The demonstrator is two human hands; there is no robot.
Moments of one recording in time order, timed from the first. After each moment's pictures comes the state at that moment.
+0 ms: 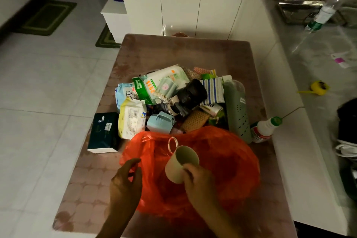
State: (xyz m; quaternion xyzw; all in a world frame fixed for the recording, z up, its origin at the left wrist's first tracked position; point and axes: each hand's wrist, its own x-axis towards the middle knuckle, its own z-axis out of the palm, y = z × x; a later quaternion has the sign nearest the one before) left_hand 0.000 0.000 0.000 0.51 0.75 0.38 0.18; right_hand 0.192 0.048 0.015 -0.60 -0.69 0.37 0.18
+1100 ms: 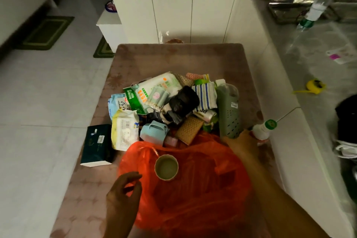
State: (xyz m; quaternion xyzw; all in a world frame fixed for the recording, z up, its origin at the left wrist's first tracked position) left_hand 0.020 0.019 0.015 0.44 0.76 0.41 0.24; right_hand 0.316 0.216 -0.016 -0.83 -0.44 0.34 0.08
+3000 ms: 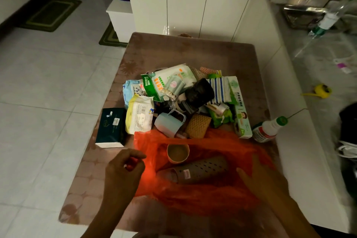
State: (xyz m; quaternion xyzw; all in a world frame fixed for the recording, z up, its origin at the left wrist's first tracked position) left_hand -0.024 0.000 0.069 0.41 0.76 0.43 0.26; right_hand 0.306 0.077 0.038 -0.71 -0.65 0.24 -0.13
